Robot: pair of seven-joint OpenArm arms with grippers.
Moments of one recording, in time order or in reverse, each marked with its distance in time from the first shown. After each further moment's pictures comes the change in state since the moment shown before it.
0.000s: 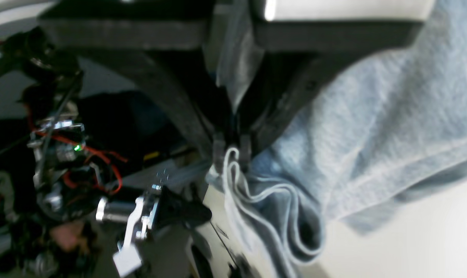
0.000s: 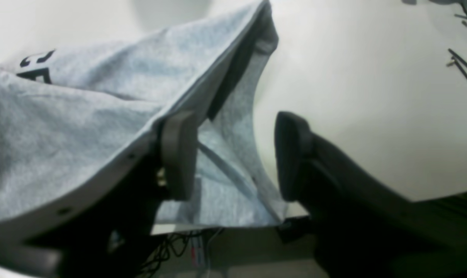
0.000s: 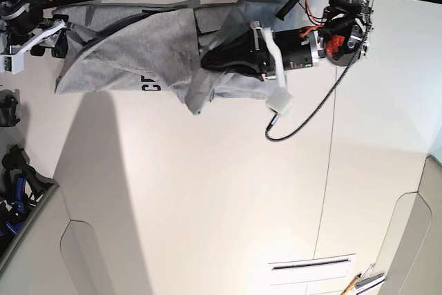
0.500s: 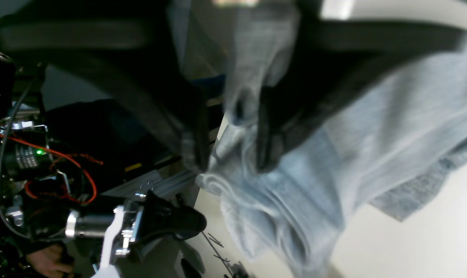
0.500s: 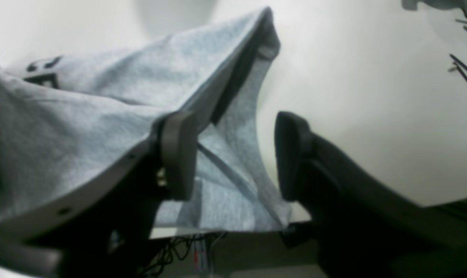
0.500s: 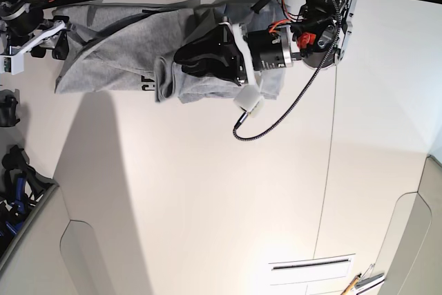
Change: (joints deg) left arm -1.3 2.4 6.3 0.0 10.6 0.0 -7.1; right arm 0.0 0.1 0.0 0.0 1.3 0.0 0.3
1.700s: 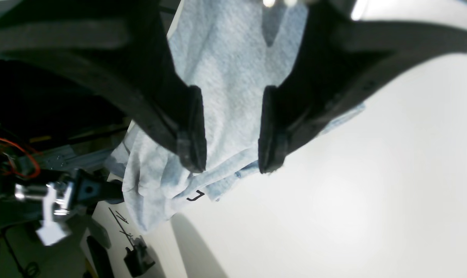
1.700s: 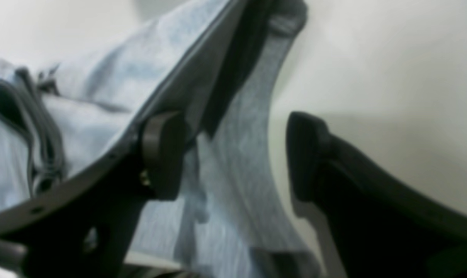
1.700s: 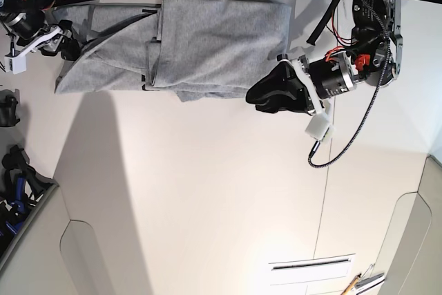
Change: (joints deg) left arm -2.4 -6.5 -15.8 0.0 2.8 0.0 1.6; right arm 6.4 7.3 -0.1 -25.7 14.8 6.6 0.7
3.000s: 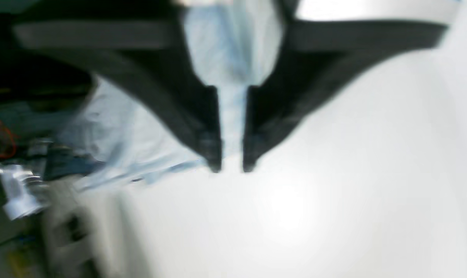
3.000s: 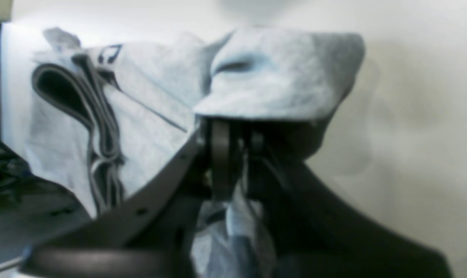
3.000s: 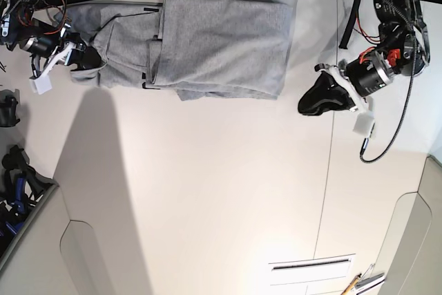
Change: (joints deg) left arm 3.8 0.0 -15.5 0.0 5.5 0.0 1.0; right arm 5.0 5.2 -11.1 -8.5 8.7 0.7 -10.5
